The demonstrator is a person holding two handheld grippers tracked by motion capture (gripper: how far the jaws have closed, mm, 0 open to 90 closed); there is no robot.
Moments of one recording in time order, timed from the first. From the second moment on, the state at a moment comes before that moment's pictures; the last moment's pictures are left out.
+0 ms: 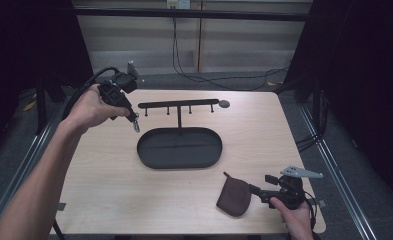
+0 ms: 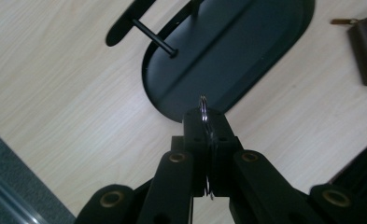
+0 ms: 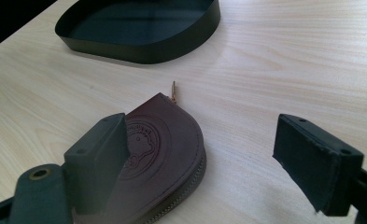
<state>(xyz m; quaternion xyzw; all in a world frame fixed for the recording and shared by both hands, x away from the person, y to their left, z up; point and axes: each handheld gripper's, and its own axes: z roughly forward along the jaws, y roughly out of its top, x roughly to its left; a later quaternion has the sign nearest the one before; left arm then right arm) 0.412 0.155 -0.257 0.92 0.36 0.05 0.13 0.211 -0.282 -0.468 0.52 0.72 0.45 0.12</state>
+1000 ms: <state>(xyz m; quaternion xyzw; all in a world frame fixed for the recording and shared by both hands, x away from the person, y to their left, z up) 0.450 0.134 -0.261 0.91 0.39 0.04 0.13 0.211 -0.282 -0.468 0.51 0.72 0.45 0.11</state>
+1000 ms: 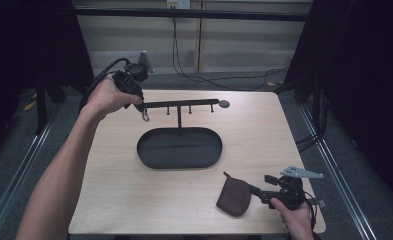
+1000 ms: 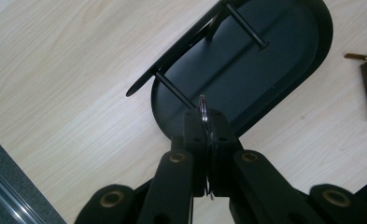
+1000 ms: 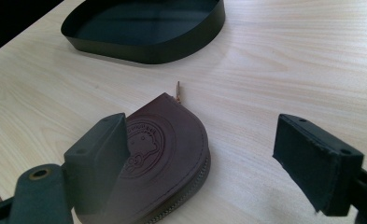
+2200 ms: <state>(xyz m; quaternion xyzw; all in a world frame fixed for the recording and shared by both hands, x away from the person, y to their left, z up) 0.460 0.158 -0.274 0.89 0.44 0.05 0.14 0.211 -0.281 -0.469 0.51 0.72 0.45 0.11</state>
